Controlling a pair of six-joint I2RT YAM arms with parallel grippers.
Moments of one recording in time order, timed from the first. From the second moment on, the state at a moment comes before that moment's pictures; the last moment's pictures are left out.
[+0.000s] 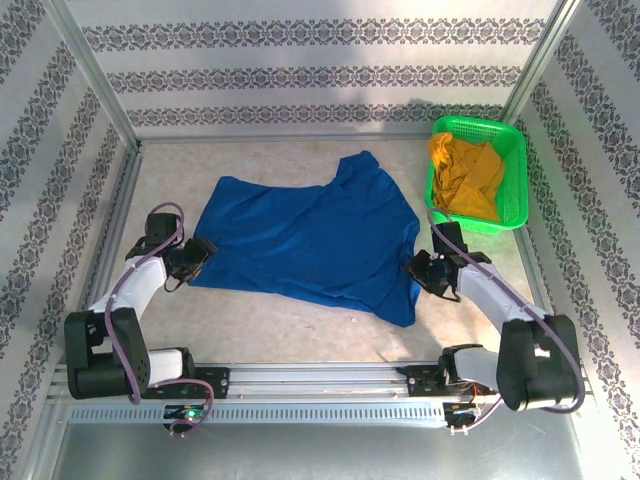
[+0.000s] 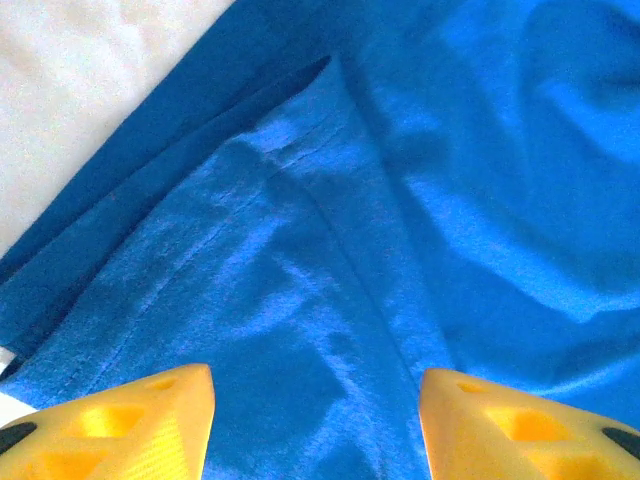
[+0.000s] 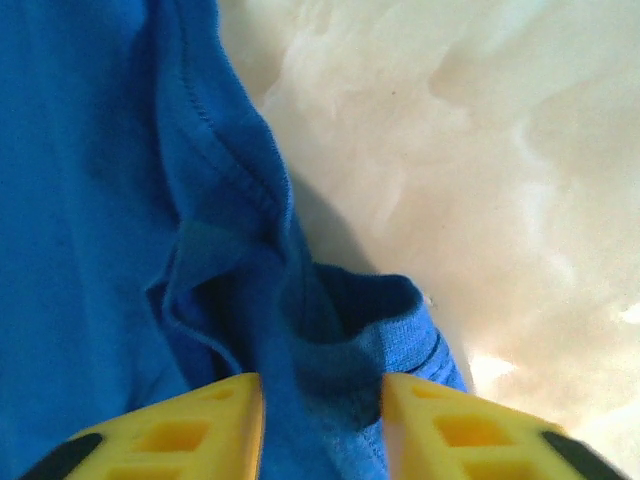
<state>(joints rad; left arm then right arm) 0.15 1.29 0.67 -0.47 0.27 -0.76 0.09 1.24 0.59 -0.52 -0.20 0.78</state>
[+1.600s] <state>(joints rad) 0.09 1.22 0.71 -0.55 0.19 -0.78 0.54 0.98 0.43 -0.57 -0.09 1.14</state>
